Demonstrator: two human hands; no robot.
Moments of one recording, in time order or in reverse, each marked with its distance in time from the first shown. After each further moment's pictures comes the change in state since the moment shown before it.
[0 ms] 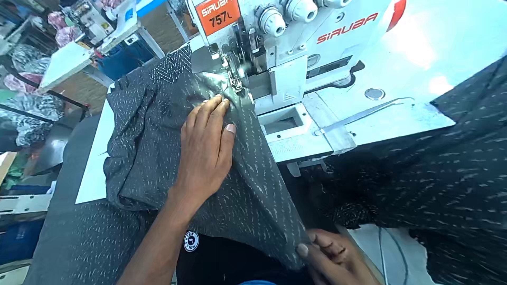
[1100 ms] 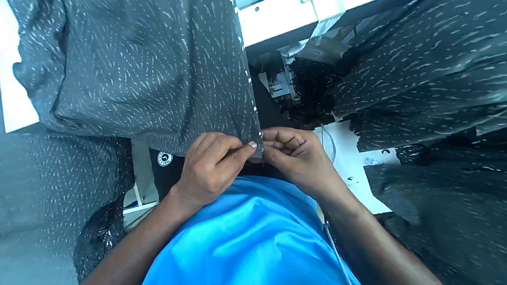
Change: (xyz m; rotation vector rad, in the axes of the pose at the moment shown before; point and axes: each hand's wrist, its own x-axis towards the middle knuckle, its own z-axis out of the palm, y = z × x) left_hand -0.202 0.053 0.052 -0.294 0.070 0.372; right_hand -0.021 -0.013 0.037 -0.171 0.071 -0.081
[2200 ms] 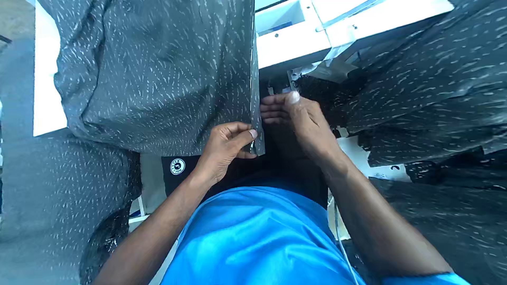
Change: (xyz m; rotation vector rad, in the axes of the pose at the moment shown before) left_hand 0.033 -0.027 0.009 -1.189 -0.025 -1.120; right_hand 0.079 0.005 -0.018 -0.294 0.065 -0.054
